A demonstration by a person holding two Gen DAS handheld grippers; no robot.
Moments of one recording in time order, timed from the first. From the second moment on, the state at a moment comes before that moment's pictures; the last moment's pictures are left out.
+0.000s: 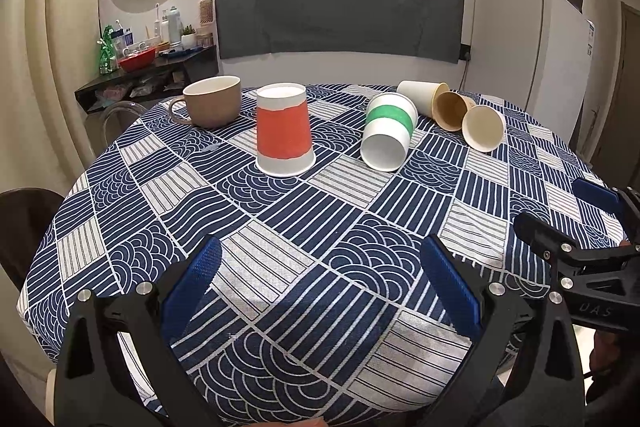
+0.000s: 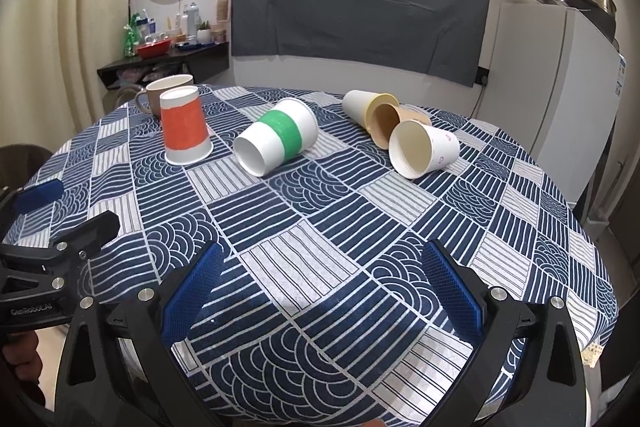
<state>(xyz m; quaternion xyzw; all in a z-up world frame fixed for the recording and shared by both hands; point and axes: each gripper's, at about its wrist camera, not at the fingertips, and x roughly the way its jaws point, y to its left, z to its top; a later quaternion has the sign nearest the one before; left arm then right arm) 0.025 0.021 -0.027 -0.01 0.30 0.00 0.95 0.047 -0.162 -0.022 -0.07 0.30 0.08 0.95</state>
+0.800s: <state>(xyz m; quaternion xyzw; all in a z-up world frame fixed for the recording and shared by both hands) 0.056 0.083 -0.062 -0.03 0.32 0.01 0.95 0.169 -0.095 -0.031 -0.10 0.40 0.05 0.91</state>
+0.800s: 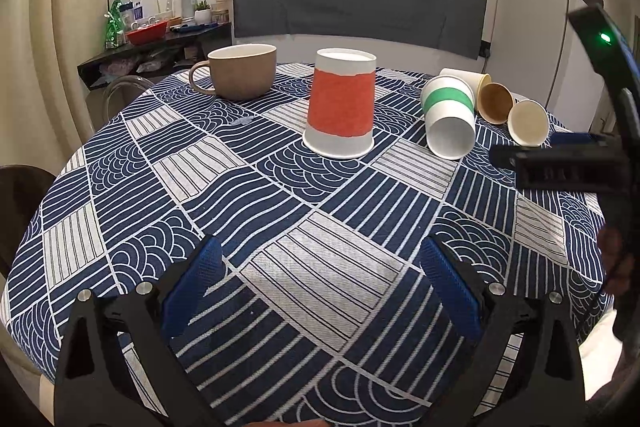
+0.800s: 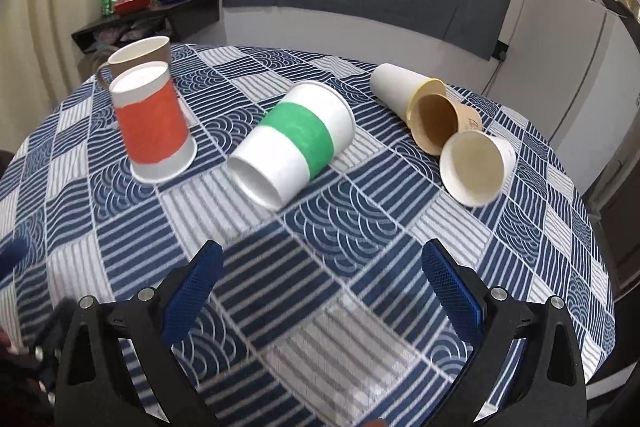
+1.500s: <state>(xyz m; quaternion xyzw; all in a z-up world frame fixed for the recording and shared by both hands) 0.057 0.090 -0.069 -0.03 0.31 -0.06 0.95 0.240 -0.057 -0.035 -0.08 0.44 0.05 0.89</state>
